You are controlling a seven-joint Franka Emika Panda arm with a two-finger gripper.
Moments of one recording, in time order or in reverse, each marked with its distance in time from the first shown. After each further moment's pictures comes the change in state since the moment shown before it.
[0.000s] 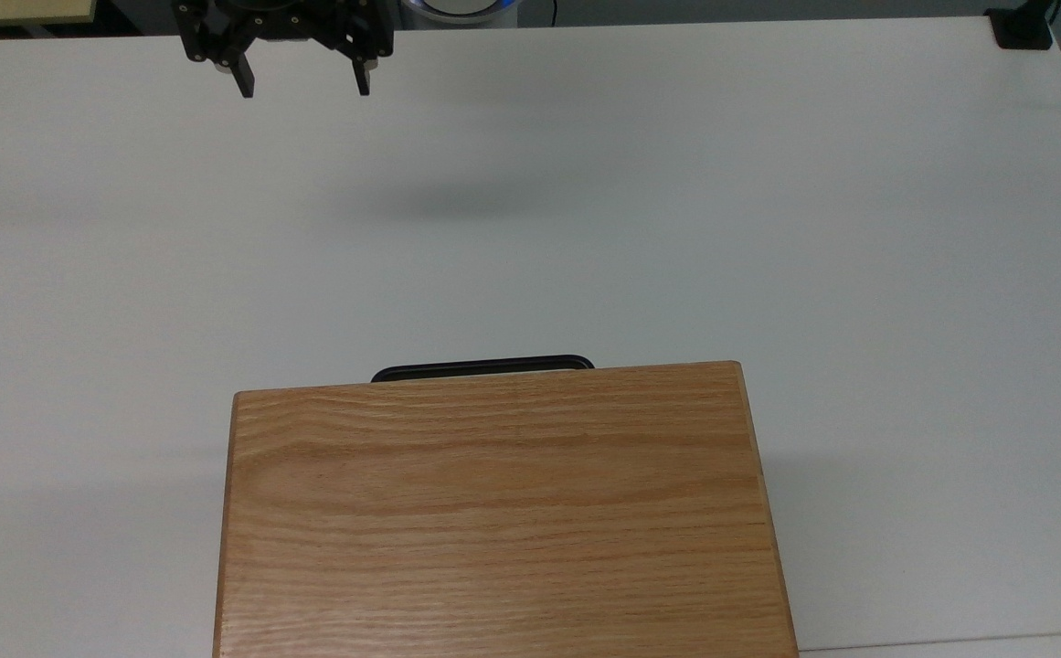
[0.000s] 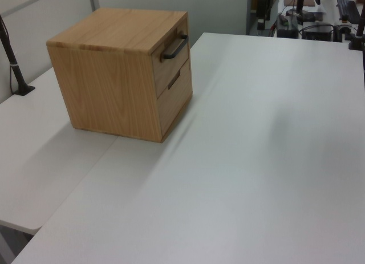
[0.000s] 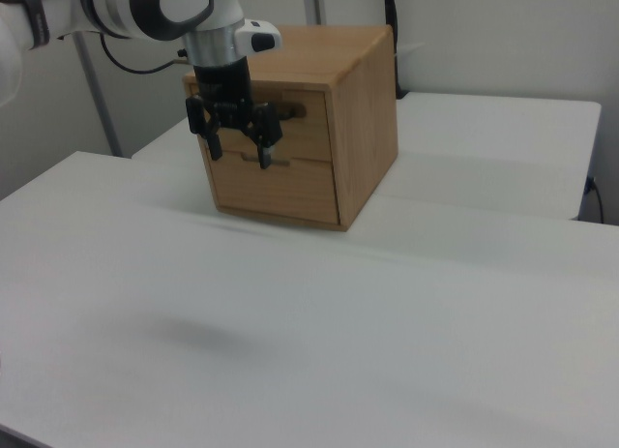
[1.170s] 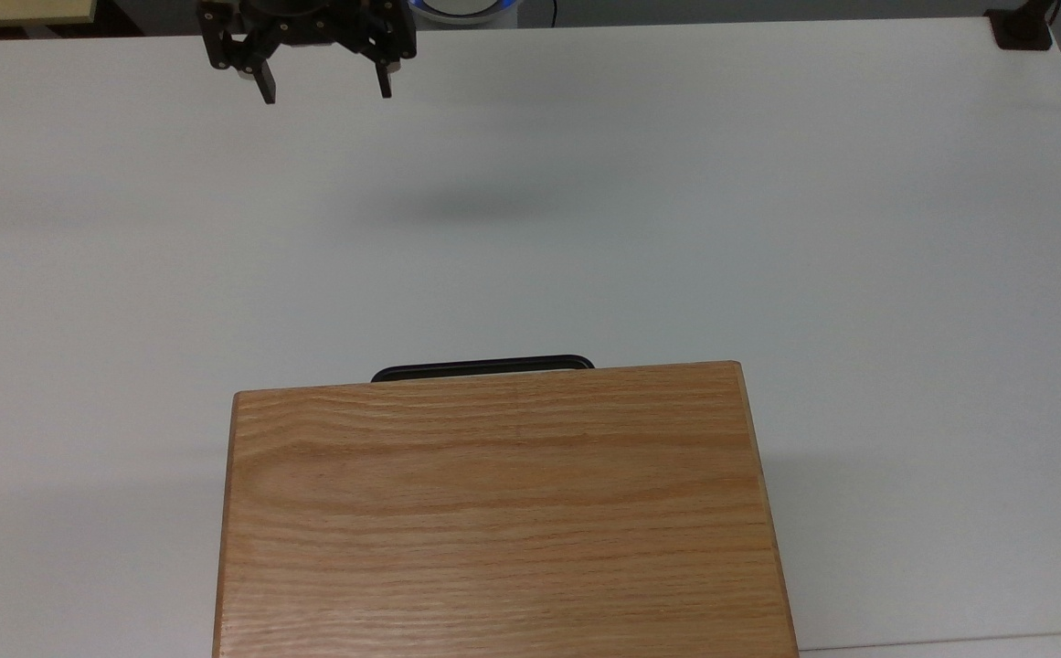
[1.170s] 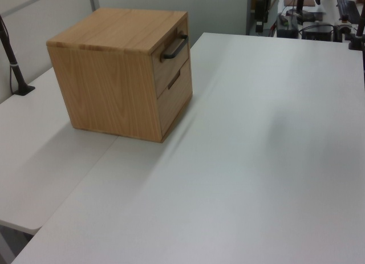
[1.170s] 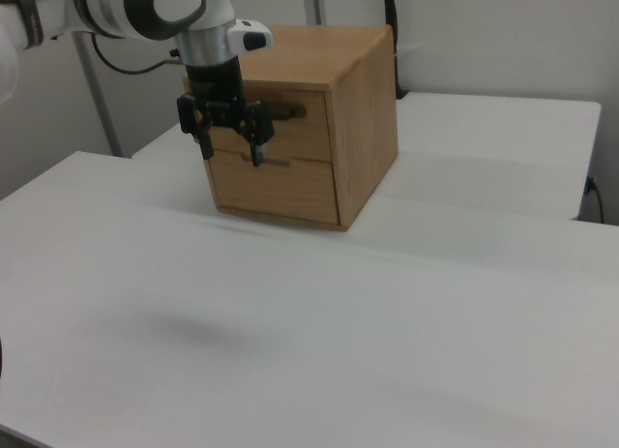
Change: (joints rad) arm 0.018 0.002 0.011 0.000 0.002 0.000 -0.023
